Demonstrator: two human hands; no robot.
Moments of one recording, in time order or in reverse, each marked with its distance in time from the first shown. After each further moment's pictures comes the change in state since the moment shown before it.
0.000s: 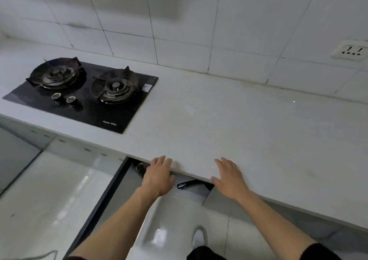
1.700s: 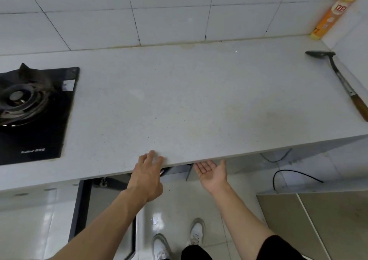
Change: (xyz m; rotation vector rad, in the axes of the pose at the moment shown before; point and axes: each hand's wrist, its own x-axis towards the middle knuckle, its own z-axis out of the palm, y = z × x) left_hand 0.040 0.016 0.020 0.218 -0.227 0.424; right_hand 0.015 0.006 0.106 2.576 0.679 0.912
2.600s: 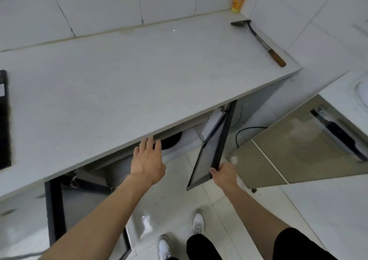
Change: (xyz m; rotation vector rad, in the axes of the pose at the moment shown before) left_hand -0.038 0.066 0.043 0.144 0.090 0.272; right_hand -0.110 -0.018 -0.171 -1.461 0.562 -0.558
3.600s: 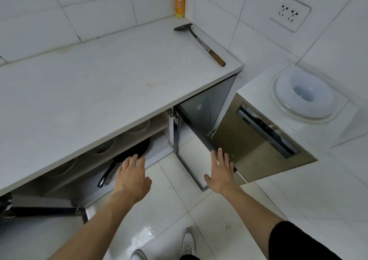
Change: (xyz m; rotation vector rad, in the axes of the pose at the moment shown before) left_hand 0.014 0.209 0.018 -0.001 -0.091 -0.061; right_hand 0.104 0.142 -0.173 -0.545 -0.058 -0.307
